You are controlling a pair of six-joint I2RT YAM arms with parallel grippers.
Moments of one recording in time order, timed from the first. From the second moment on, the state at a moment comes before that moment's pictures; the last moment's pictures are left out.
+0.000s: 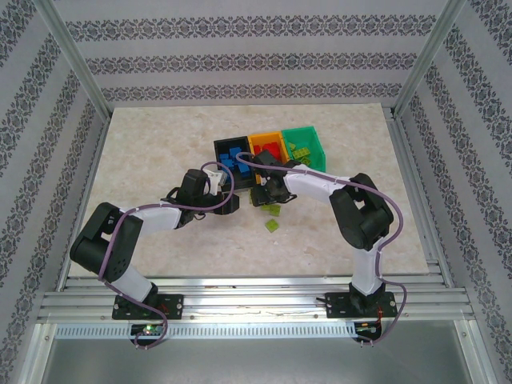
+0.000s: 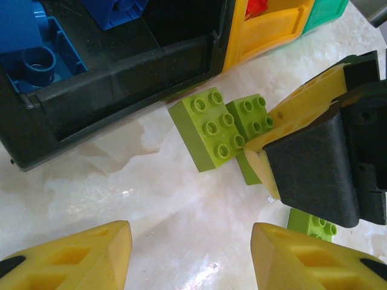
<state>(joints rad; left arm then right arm) -0.40 1.59 0.68 0.19 0.42 -0.39 0.64 1.95 1.33 -0.61 -0.03 0.40</state>
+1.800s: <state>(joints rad) -0.38 1.63 0.68 0.24 0.50 -0.47 0.23 1.93 1.48 -0.53 -0.11 0.35</state>
